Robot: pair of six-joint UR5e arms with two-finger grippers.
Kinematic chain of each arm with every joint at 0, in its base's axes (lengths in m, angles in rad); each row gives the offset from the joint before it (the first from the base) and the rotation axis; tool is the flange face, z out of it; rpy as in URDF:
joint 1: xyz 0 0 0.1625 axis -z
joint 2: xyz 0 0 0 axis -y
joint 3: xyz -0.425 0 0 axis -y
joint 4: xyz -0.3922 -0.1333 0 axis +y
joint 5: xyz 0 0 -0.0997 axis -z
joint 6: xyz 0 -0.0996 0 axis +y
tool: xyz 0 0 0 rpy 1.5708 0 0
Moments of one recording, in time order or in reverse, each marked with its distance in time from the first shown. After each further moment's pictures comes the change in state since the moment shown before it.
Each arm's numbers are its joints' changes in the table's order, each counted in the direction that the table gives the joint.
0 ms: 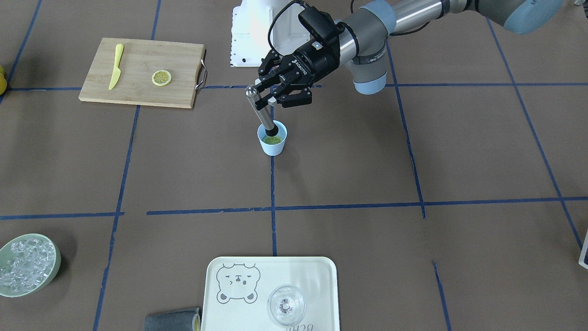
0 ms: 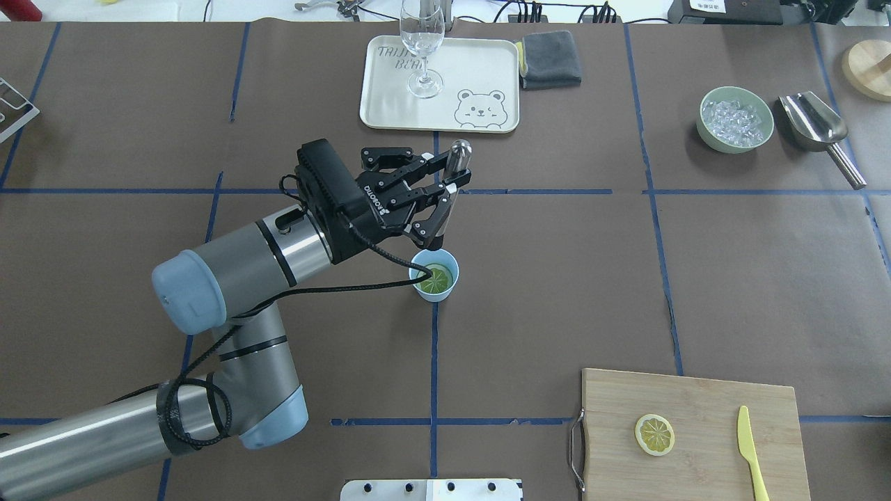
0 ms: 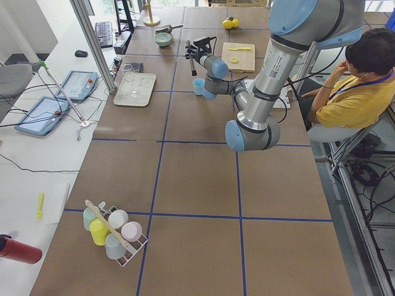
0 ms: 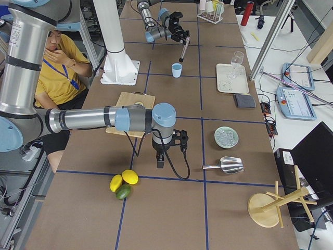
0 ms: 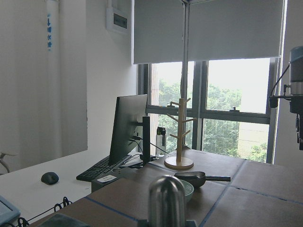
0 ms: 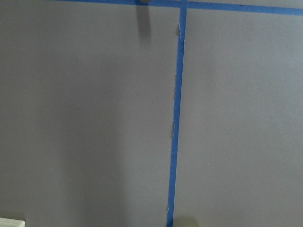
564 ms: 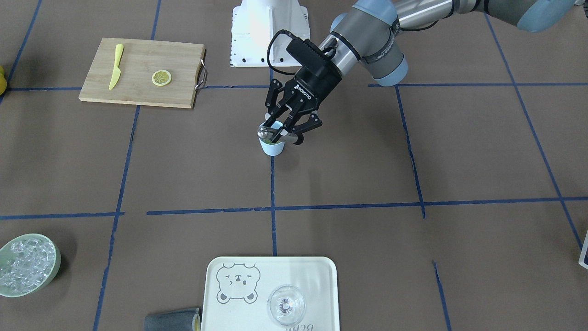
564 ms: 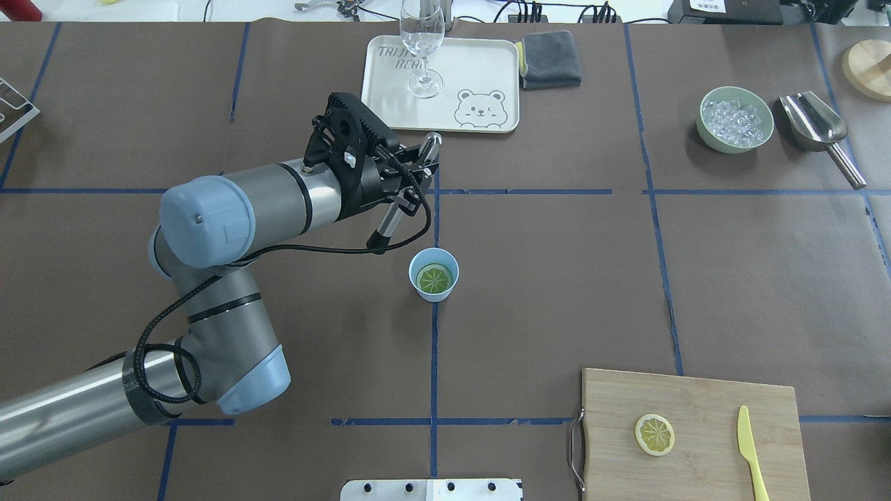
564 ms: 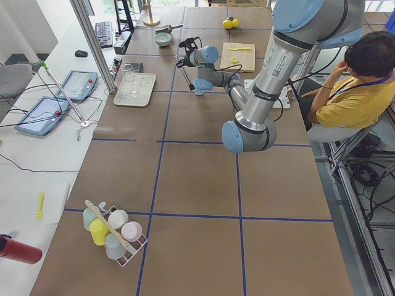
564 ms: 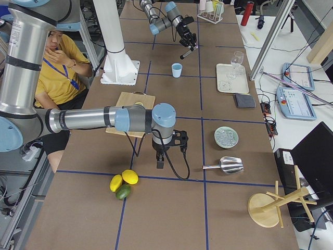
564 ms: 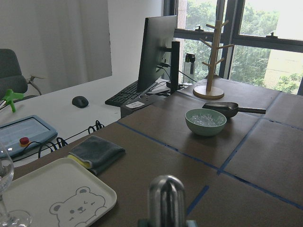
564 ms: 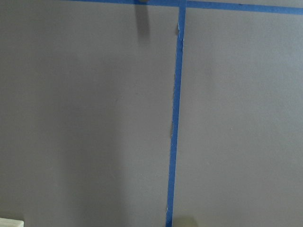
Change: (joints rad) left arm 0.102 0.006 -0.114 -0.630 -0.142 0.137; right arm -0.001 -0.001 -0.001 0.000 -0.001 0.001
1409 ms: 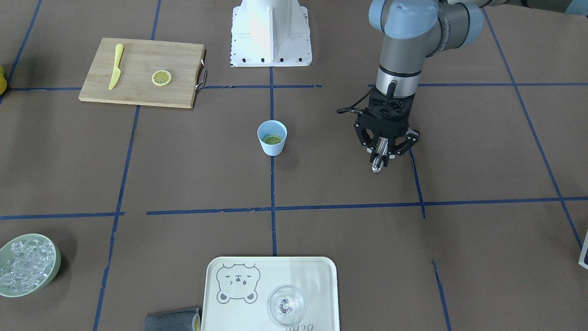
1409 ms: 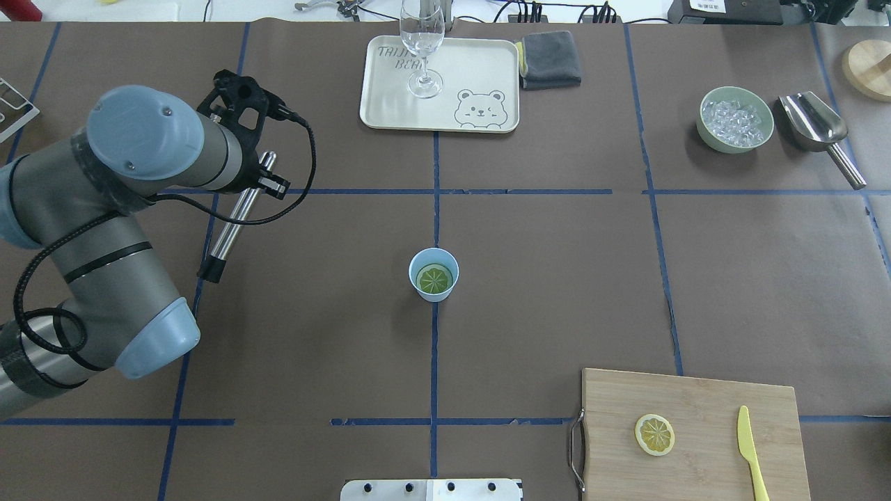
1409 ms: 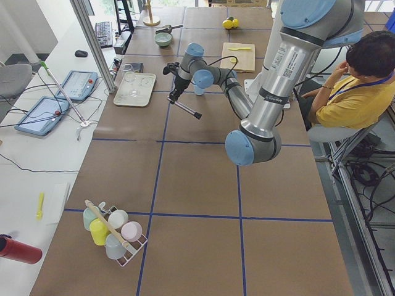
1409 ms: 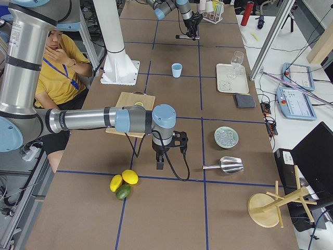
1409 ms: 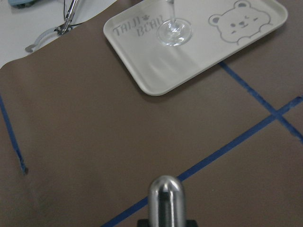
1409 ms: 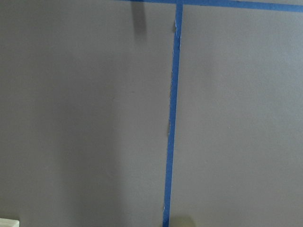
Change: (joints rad) left arm 0.145 0.152 -0.192 -0.769 -0.149 0.168; right arm 0.000 0.001 -0.010 0.000 -0.004 0.006
